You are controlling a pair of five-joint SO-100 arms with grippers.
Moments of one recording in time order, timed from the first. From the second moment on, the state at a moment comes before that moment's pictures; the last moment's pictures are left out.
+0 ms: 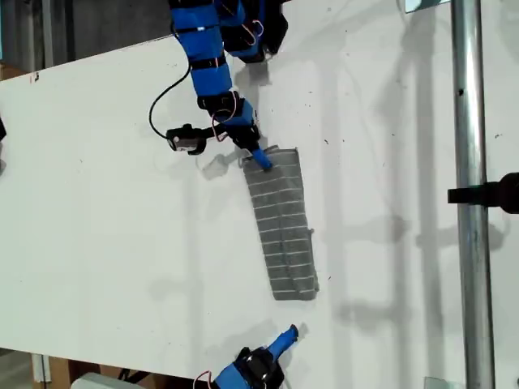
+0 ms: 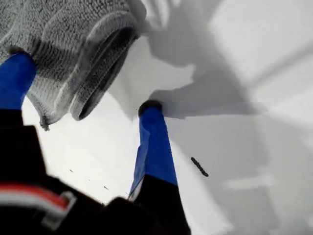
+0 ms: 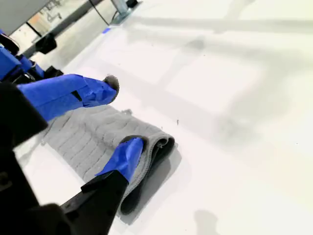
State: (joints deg) arm 0 36.9 198.5 159.3 76.0 -98.6; arm 1 3.3 102.0 135.4 42.8 63.6
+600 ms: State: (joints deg) arm 0 37.3 198.5 159.7 76.0 -99.3; arm 1 -3.3 95.2 128.4 31.0 70.5
